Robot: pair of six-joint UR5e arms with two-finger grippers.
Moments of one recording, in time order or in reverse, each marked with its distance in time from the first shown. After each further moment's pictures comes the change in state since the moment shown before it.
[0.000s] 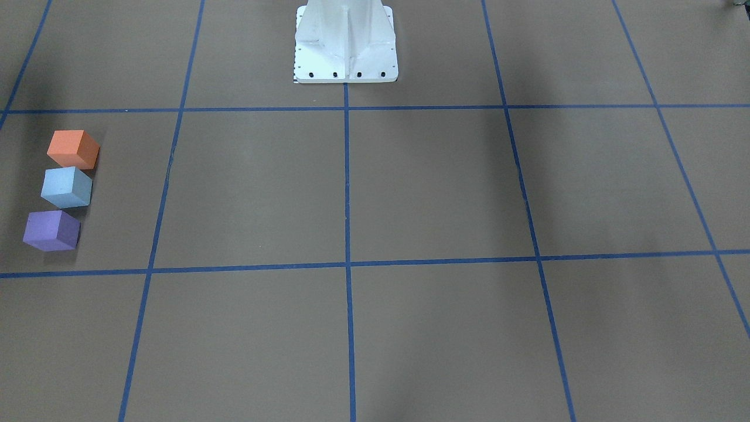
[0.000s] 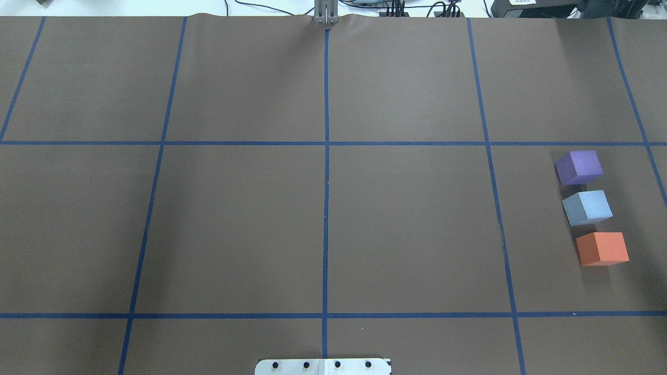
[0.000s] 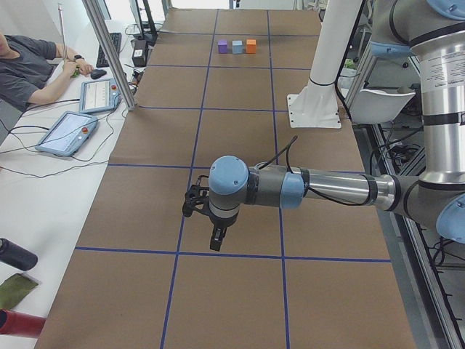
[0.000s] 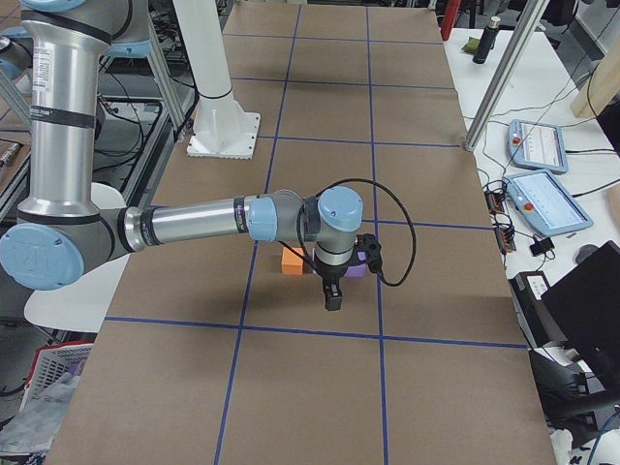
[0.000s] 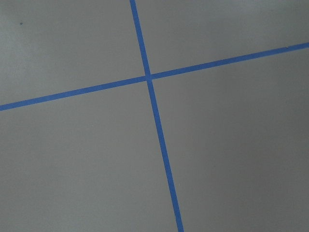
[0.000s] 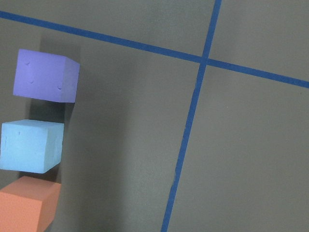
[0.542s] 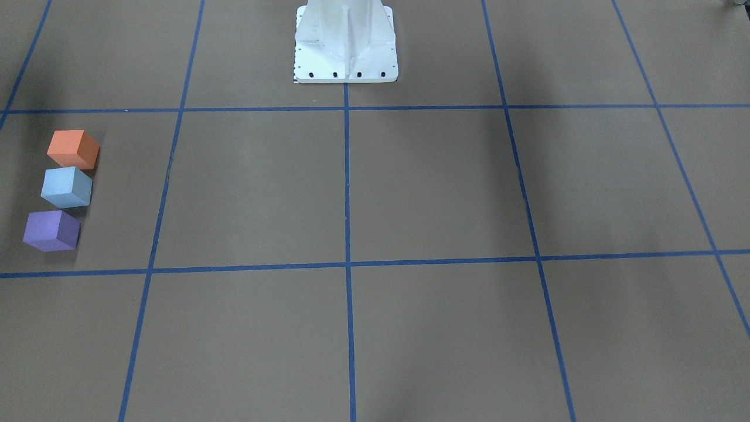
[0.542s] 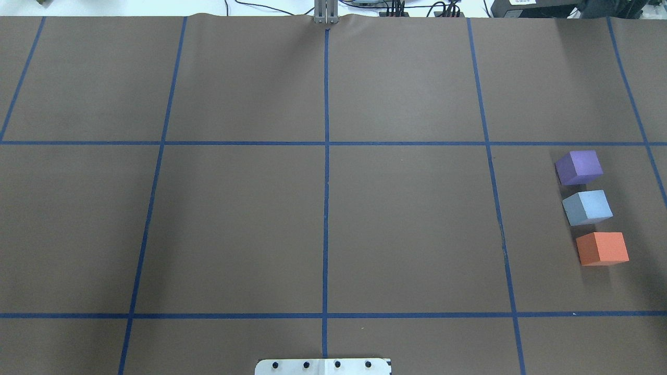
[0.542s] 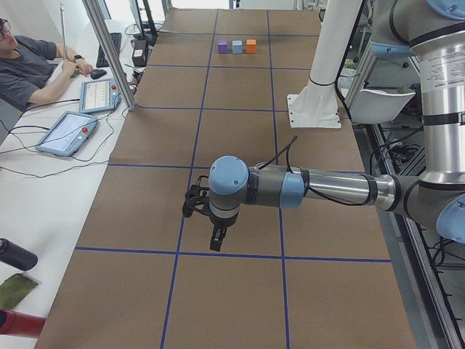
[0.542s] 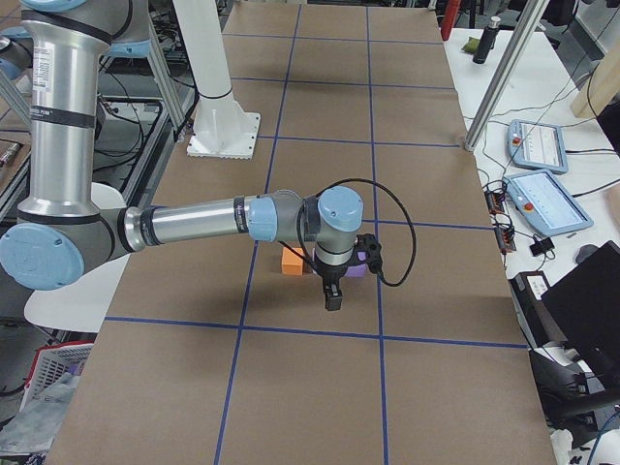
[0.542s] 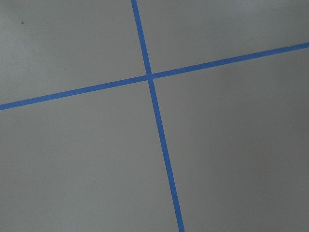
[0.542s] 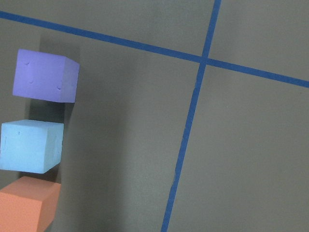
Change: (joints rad) left arm 0.000 0.000 0.000 0.001 0.001 -0.002; right arm 0.000 0.000 0.000 0.000 0.000 0.007
